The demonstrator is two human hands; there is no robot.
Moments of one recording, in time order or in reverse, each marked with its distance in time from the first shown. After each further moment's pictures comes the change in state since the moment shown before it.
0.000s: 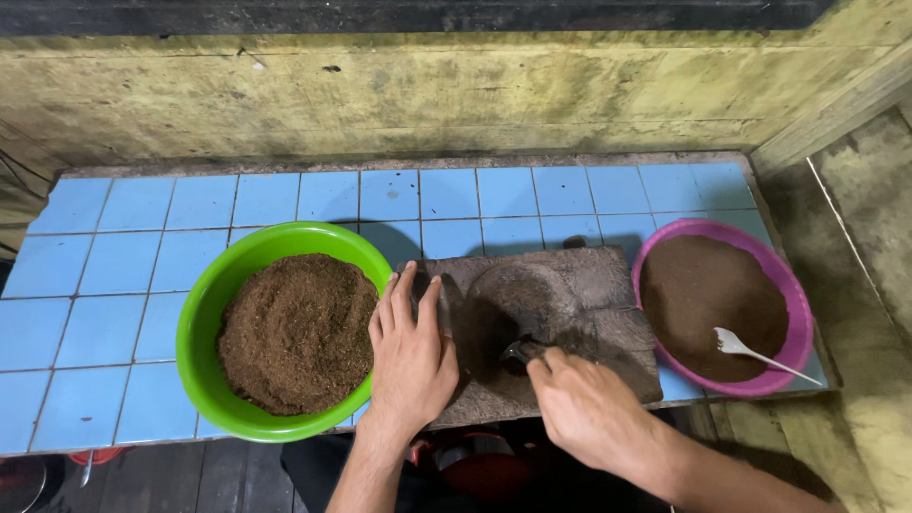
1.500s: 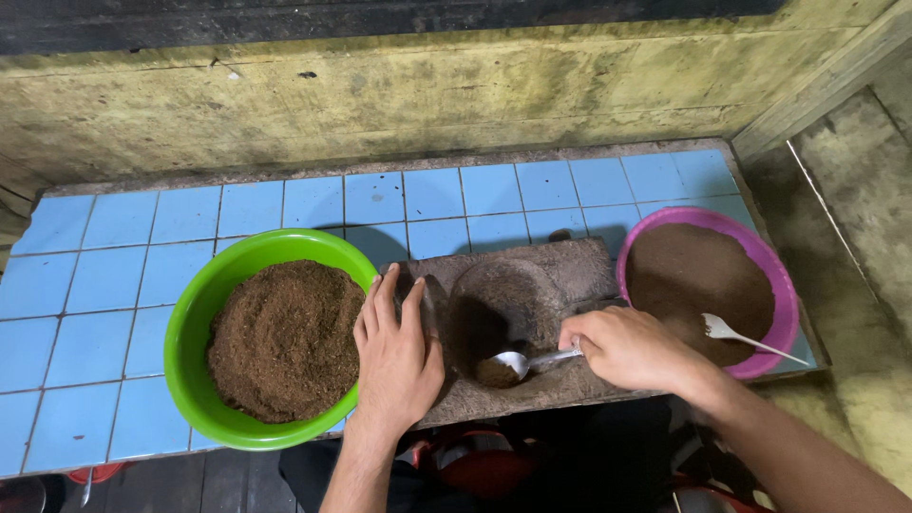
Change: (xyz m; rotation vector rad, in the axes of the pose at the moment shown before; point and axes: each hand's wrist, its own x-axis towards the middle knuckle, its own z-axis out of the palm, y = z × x) left_hand -0.001 -0.003 0.002 0.008 -0.025 -0.015; right_hand 0.006 0.062 -0.051 0.266 -0.221 0.306
